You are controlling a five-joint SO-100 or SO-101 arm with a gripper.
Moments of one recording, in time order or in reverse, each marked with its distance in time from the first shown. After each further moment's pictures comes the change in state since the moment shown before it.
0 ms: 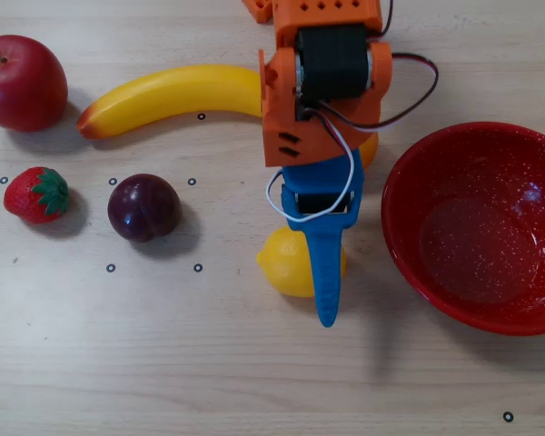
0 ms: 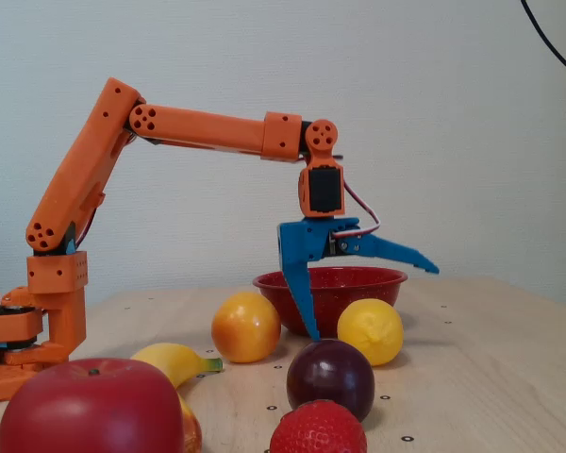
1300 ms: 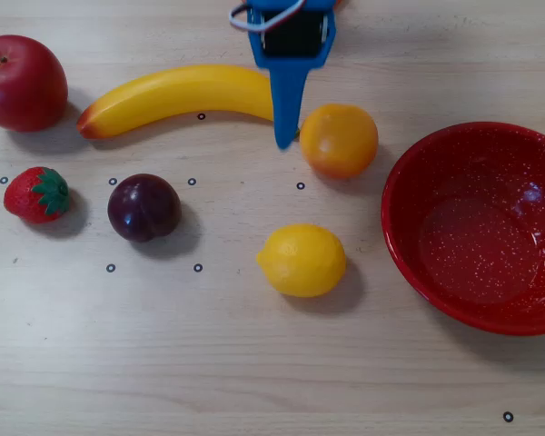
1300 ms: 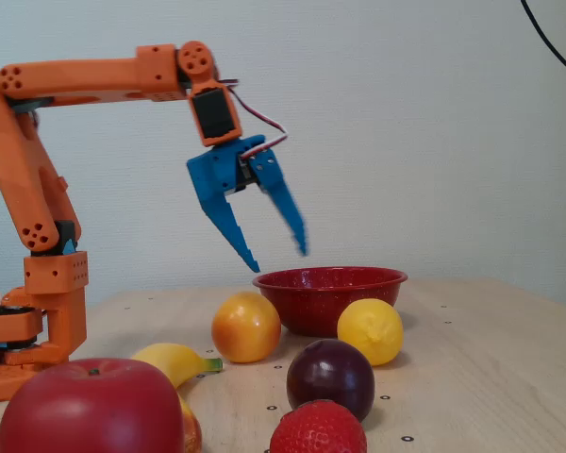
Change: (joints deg) arm -4.7 47.1 36.0 -3.6 5.4
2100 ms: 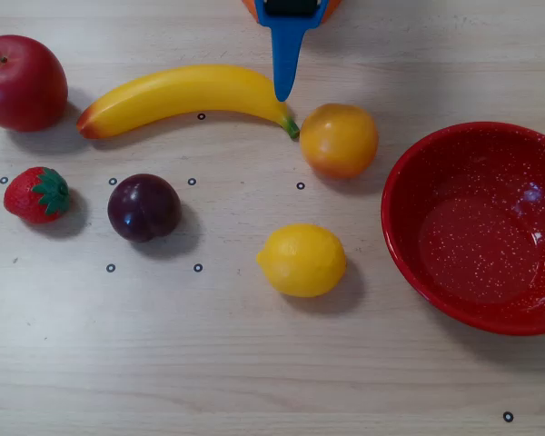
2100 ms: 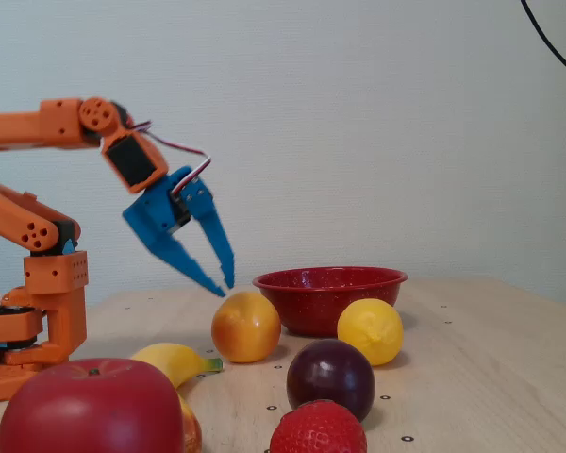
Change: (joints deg) arm 0.0 40.0 41.5 -17.8 -0.4
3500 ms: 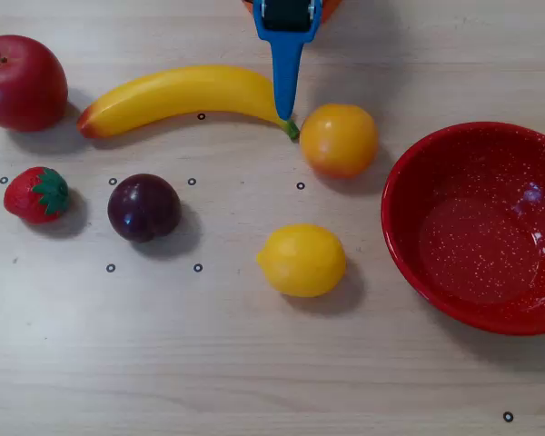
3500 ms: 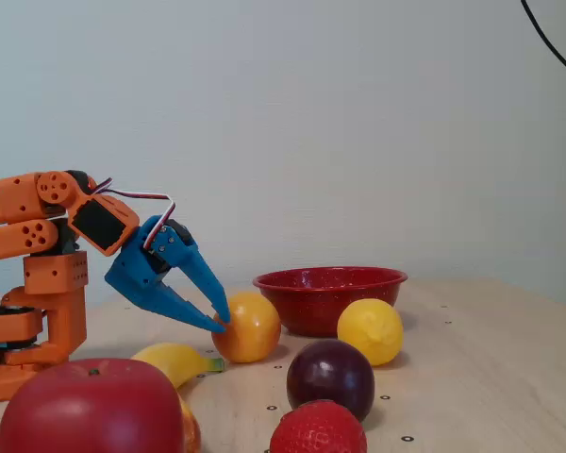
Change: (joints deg) arm -0.2 41.1 38.0 -7.9 -7.9
